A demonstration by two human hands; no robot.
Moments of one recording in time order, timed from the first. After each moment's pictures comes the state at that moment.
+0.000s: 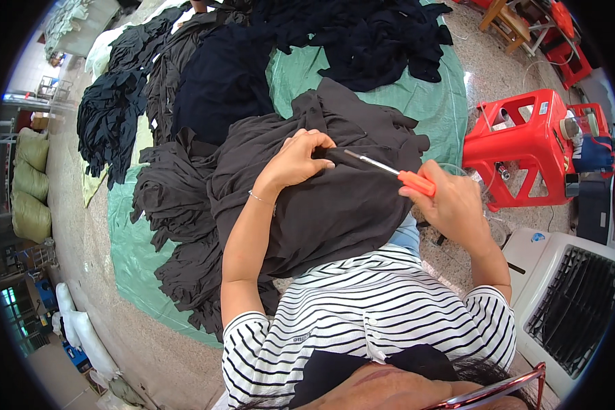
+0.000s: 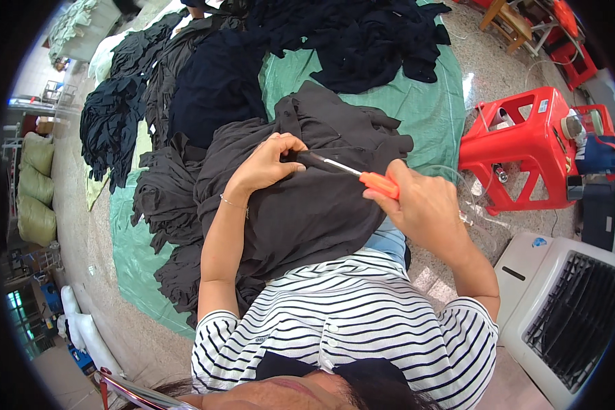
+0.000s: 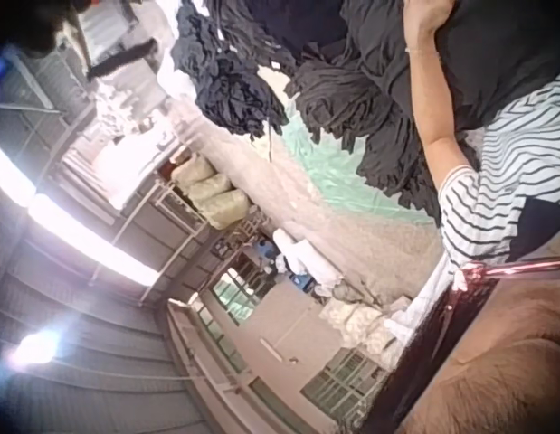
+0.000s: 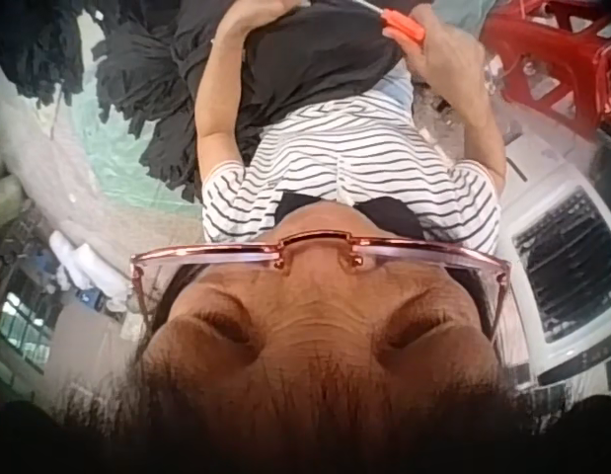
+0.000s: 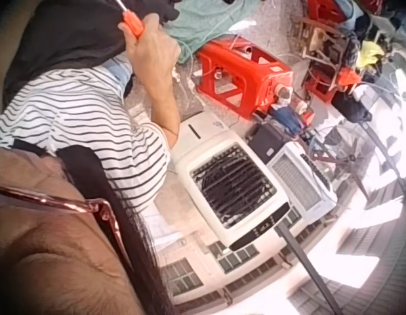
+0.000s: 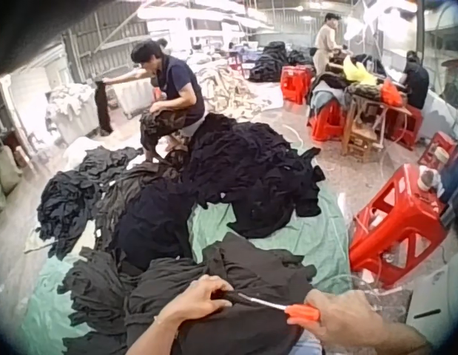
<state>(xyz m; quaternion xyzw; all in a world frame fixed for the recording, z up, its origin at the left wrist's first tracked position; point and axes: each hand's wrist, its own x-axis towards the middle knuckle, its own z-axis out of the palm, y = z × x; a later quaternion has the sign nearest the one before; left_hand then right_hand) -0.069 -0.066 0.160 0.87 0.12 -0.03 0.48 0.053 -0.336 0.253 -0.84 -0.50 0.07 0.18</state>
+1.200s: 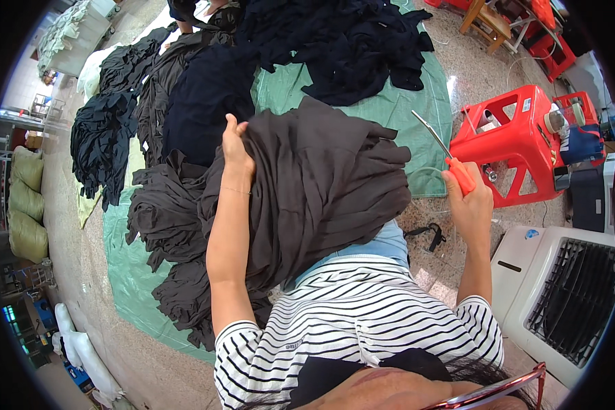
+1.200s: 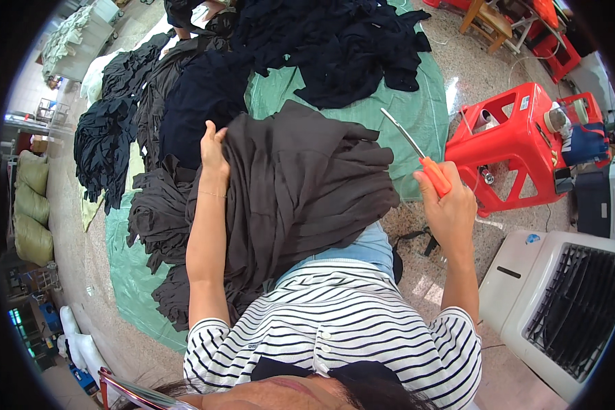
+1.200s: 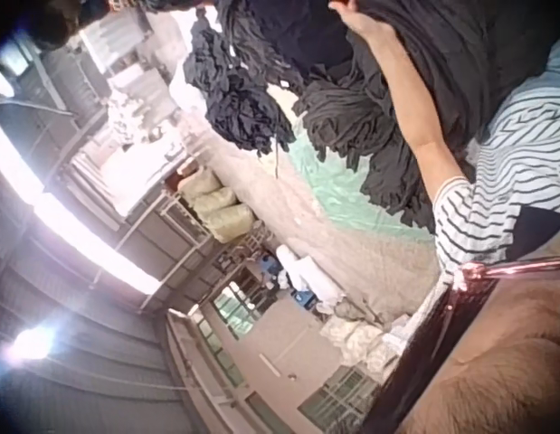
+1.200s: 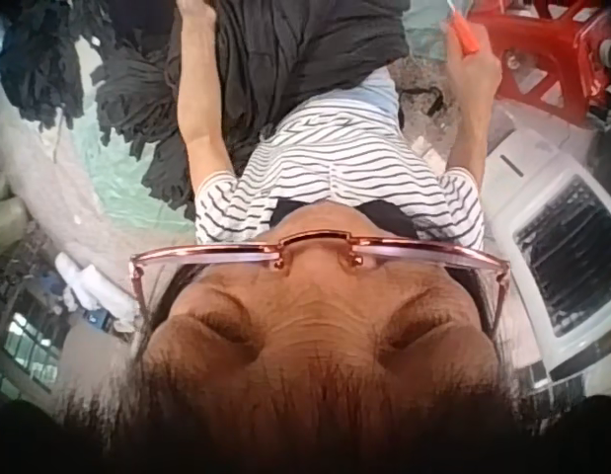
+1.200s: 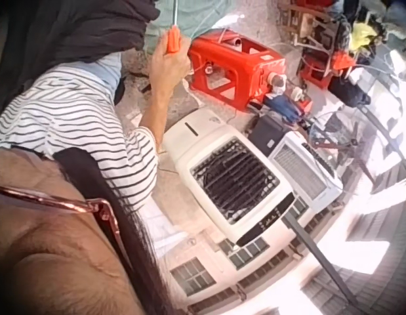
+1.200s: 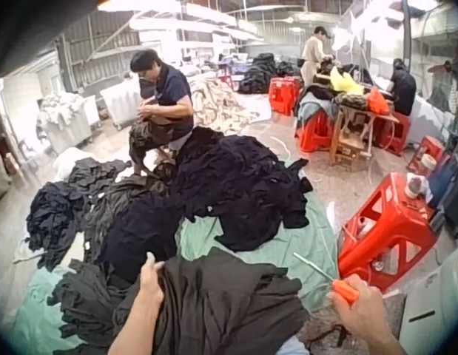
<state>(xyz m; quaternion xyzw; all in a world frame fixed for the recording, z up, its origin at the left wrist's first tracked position) -0.045 0.010 0.134 0.29 0.44 0.25 0.81 0.080 -0.382 0.236 -0.91 -0.26 -0.02 0.33</state>
